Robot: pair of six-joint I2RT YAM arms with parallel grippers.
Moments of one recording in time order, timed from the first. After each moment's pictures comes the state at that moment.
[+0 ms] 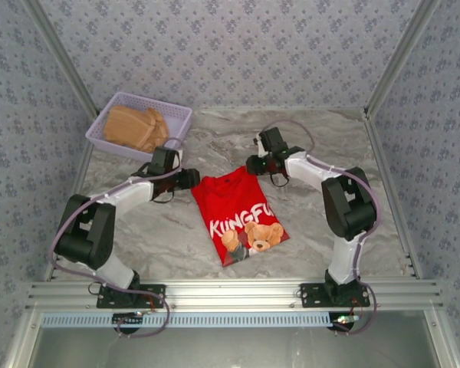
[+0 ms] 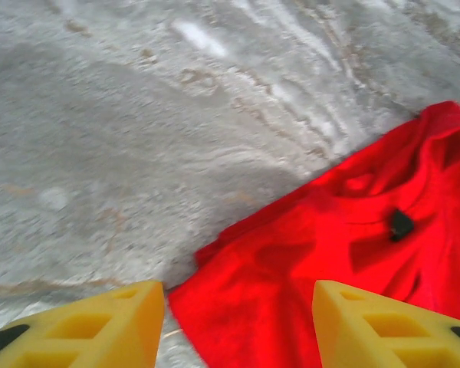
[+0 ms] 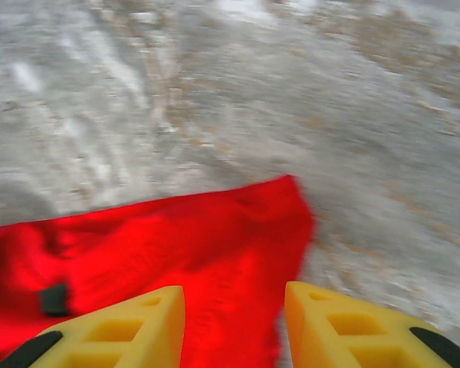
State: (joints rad) left arm -0.36 1.60 0.90 -0.15 0.23 -0.43; right arm 0.47 1.89 1.30 -0.34 -0.13 0.29
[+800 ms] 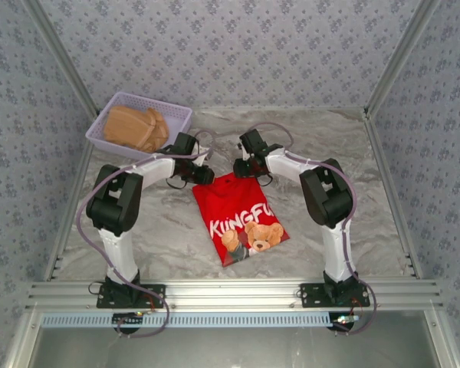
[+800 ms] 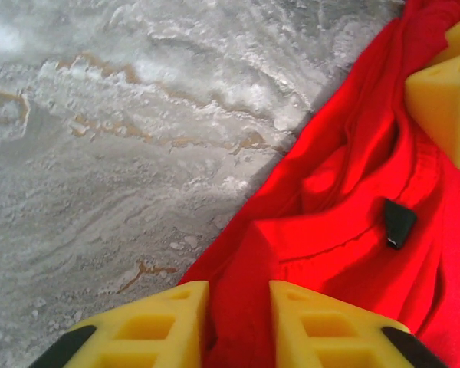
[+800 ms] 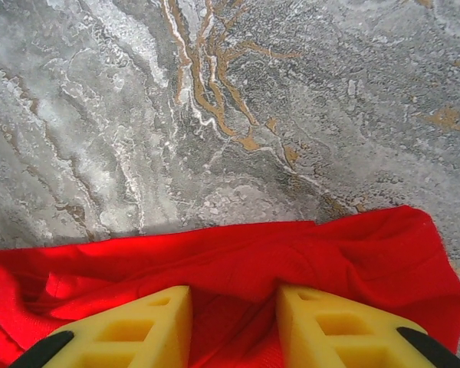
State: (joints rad) left arm -0.40 1.94 1.27 -0.42 0.36 -0.10; right arm 0.52 2.10 1.50 -0.44 -0.10 0.33
